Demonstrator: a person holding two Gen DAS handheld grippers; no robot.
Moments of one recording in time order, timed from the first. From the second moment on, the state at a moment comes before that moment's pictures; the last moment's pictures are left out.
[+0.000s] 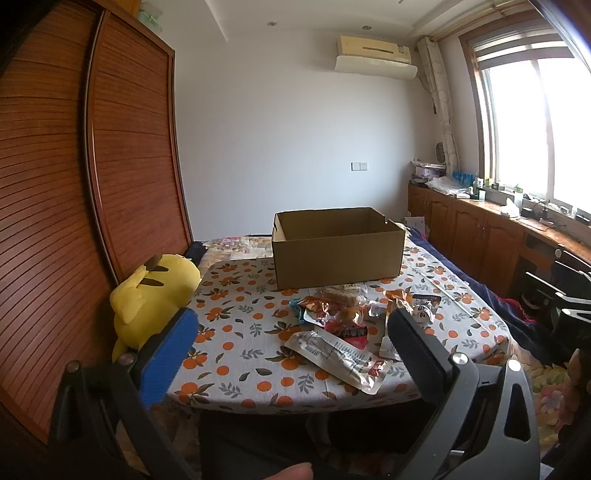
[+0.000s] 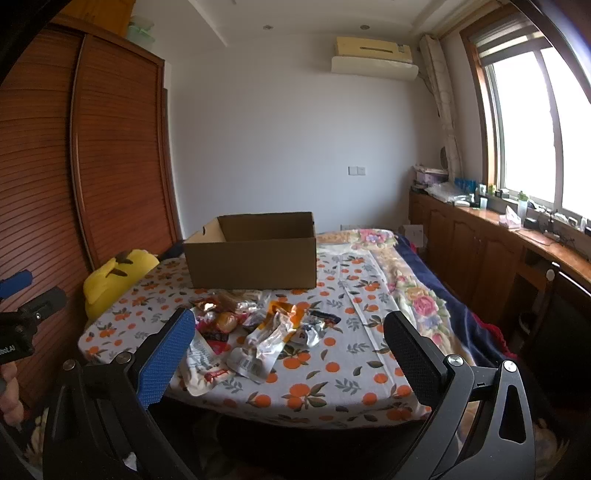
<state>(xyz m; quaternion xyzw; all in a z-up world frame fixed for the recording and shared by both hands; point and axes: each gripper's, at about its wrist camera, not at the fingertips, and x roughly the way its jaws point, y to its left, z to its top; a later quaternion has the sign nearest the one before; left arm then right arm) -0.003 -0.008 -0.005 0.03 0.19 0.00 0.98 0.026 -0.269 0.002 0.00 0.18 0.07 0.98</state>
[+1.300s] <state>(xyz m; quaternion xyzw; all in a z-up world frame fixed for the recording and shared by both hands) -0.008 -0.005 0.006 0.03 0.18 0.00 0.98 0.028 -0.271 -0.001 0.00 0.18 0.06 0.98</state>
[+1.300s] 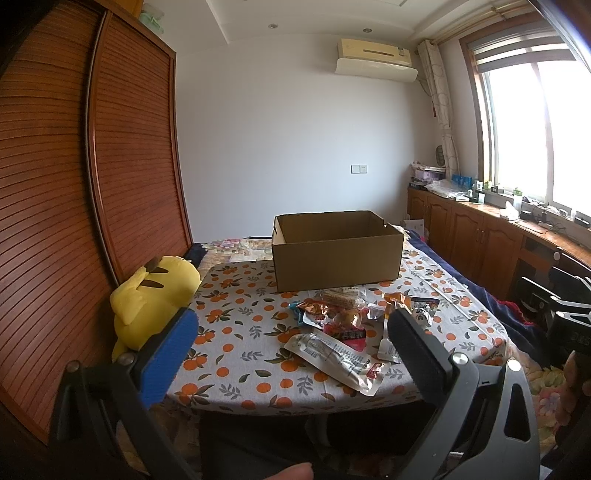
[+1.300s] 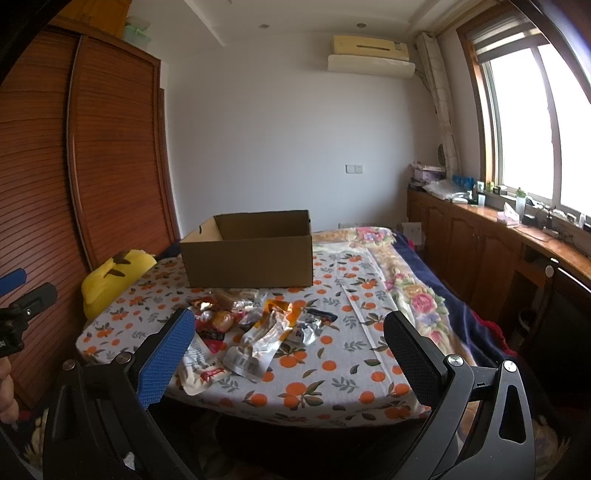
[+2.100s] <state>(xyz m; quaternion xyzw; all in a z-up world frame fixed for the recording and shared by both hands) -0.001 -0.005 -0.005 0.03 0.20 -0.01 0.98 0.034 -0.276 -0.011 0.01 0.19 0.07 0.98</state>
